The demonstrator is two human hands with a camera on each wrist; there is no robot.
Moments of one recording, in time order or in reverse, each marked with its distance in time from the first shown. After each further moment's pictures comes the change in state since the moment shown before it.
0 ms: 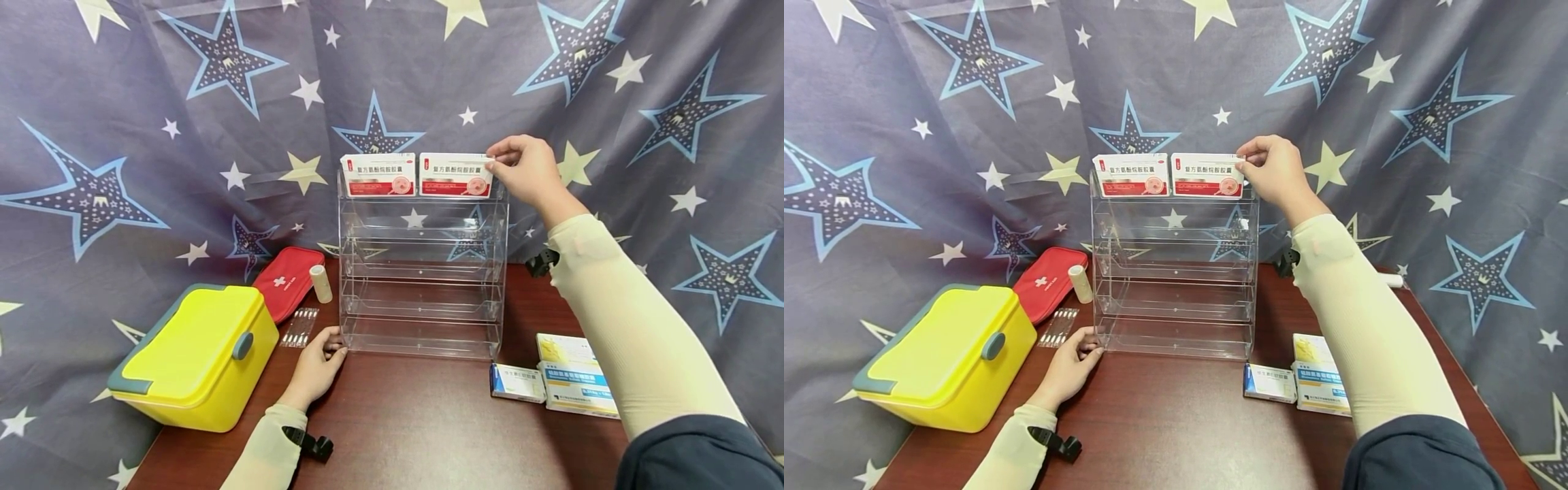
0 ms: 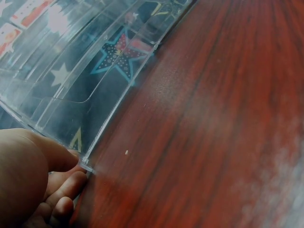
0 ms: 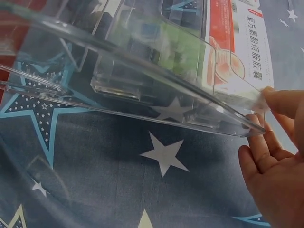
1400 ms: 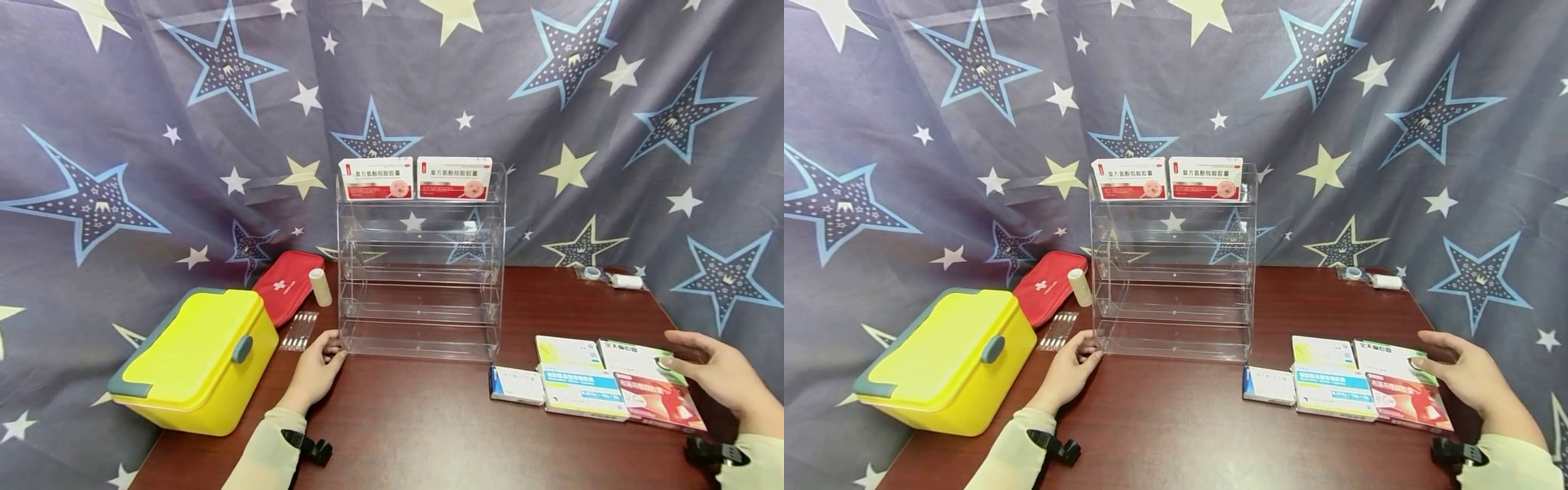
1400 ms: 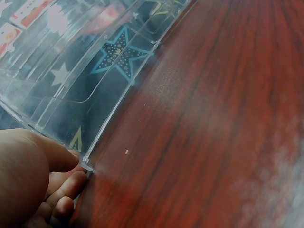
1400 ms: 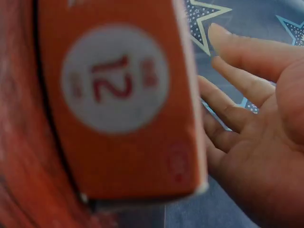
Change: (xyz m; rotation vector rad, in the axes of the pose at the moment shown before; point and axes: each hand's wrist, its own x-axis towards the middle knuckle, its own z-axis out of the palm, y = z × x) left_hand -0.001 -0.002 0.001 0.023 -0.001 0.002; right_hand -0.306 0.283 -0.122 -0.188 -0.250 0.408
